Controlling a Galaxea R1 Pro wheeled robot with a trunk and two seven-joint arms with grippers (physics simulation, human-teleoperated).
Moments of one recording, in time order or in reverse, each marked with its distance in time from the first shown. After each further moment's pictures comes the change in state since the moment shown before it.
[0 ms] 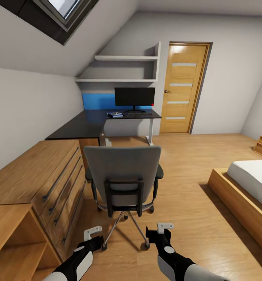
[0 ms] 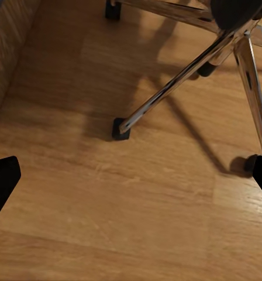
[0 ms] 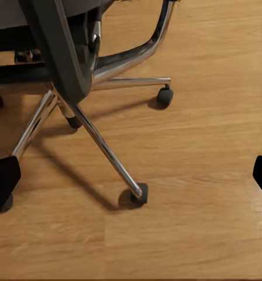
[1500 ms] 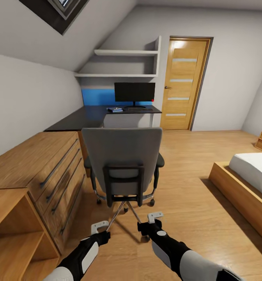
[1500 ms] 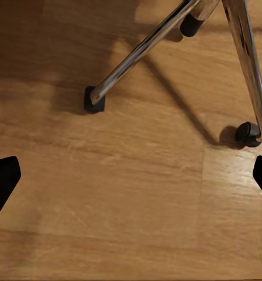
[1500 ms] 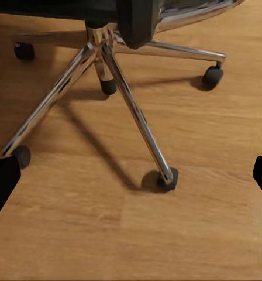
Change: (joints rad) left arm 0.000 -0.033 -0.008 -0.127 -0.007 0.186 0.009; right arm -0.065 0.003 -0.002 -0.099 0.113 0.242 0.051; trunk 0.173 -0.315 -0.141
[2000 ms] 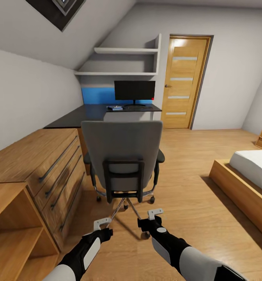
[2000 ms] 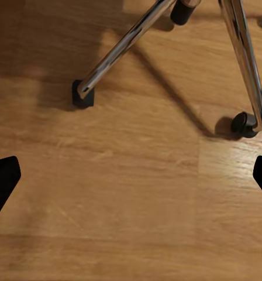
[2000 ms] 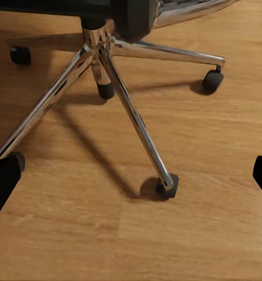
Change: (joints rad) left arm 0.000 -0.012 0.001 -0.065 -0.025 0.079 -0.001; right arm -0.023 -0.001 0.001 0.003 -0.003 -0.014 0.001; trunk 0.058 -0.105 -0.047
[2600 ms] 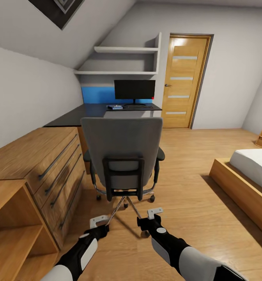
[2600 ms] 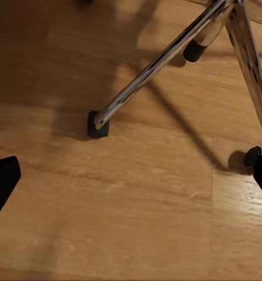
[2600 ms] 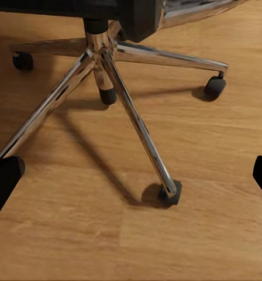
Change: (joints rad) left arm 0.000 0.022 0.005 0.015 -0.002 -0.133 -0.003; right arm -0.001 0.004 0.008 0.003 0.005 -0.037 0.000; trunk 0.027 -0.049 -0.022
